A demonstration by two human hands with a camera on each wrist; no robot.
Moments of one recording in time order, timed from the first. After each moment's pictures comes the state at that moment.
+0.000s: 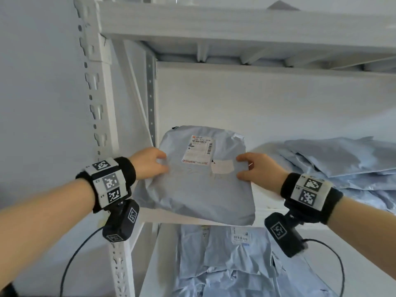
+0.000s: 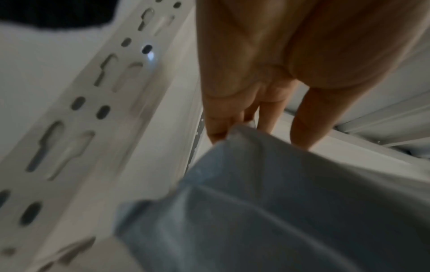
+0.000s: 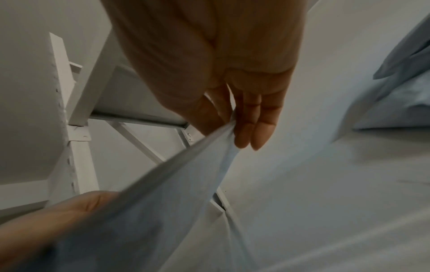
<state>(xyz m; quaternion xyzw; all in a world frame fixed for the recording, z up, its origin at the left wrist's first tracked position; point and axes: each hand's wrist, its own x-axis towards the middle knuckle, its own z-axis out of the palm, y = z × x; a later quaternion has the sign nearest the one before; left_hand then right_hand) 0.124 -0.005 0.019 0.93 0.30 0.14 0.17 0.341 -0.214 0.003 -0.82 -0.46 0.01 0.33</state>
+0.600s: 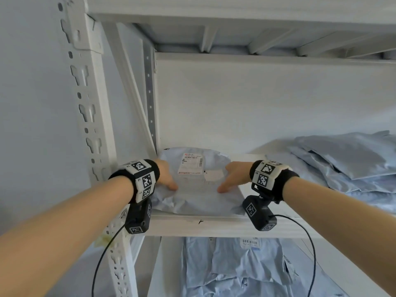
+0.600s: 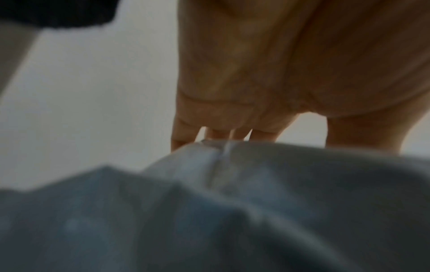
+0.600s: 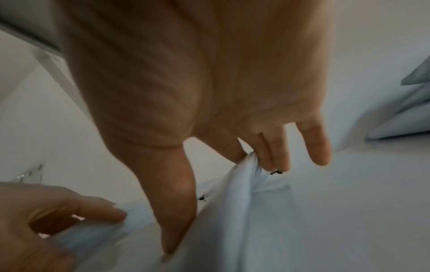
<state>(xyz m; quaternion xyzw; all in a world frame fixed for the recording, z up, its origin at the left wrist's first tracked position) 0.190 0.058 -0.006 0.92 0.39 -0.04 0.07 0.361 -0.098 -0.006 -0.89 -0.44 0.11 0.01</state>
